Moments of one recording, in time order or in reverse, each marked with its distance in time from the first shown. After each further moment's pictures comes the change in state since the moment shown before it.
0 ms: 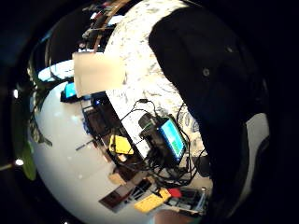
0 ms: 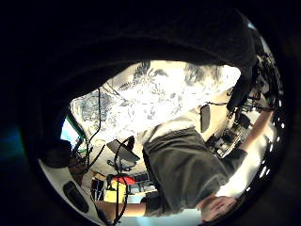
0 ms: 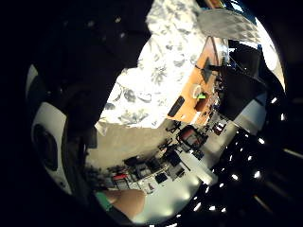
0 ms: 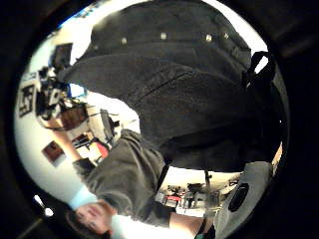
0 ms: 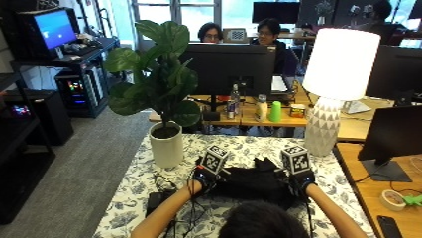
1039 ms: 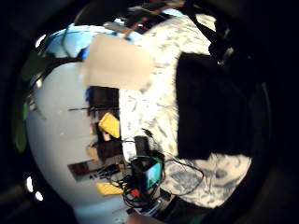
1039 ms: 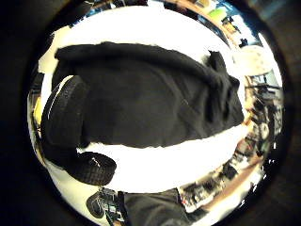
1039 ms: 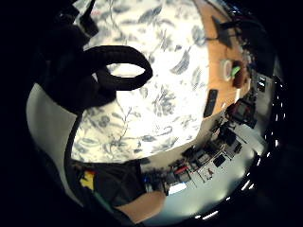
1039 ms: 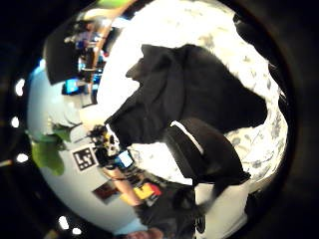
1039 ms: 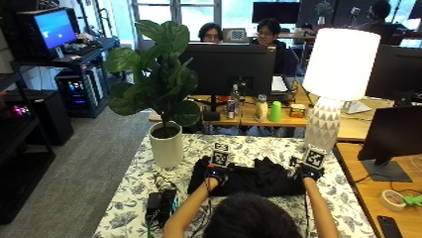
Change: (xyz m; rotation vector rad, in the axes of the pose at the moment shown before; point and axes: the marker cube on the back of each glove) left arm -0.002 -0.063 -0.024 0.166 0.078 -0.463; right arm 0.061 -0.055 -0.002 0.022 -0.536 0.498
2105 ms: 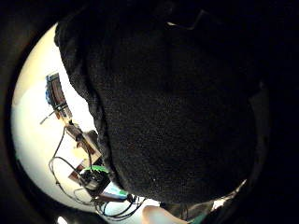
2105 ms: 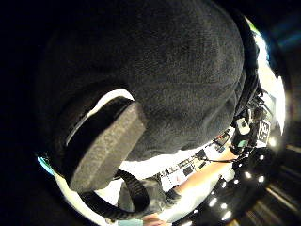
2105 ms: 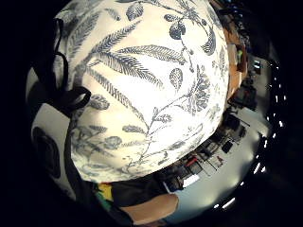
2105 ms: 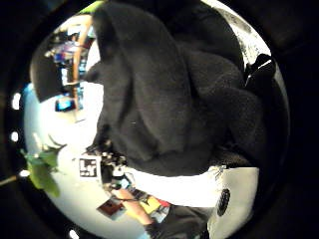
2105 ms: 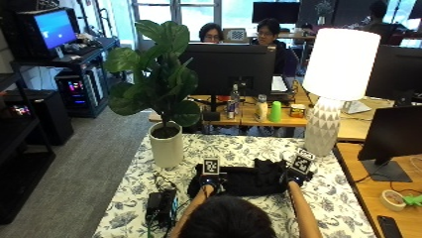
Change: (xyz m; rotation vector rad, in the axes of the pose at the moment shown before) left arm 0.003 0.012 0.095 -0.469 0.196 -0.031; right arm -0.035 -0.003 0.059 0.015 -0.021 0.091
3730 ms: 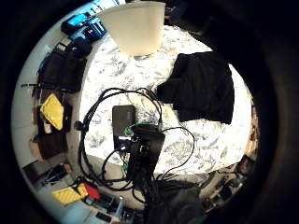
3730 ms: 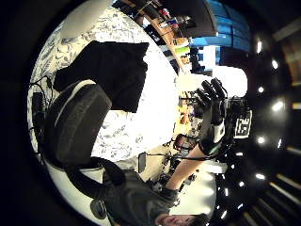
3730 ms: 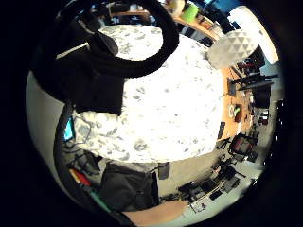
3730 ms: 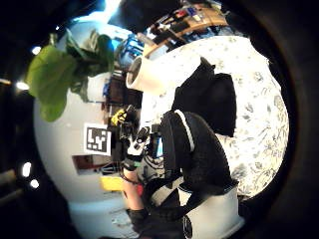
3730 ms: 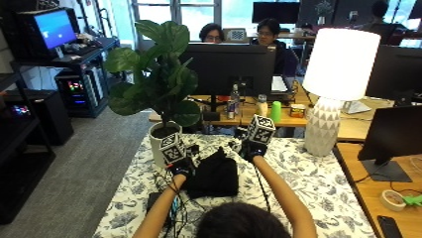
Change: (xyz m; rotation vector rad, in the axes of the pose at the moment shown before) left arm -0.127 0.057 -0.111 0.482 0.516 0.111; right arm -0.225 0.086 -0.090 0.332 -0.058 -0.596
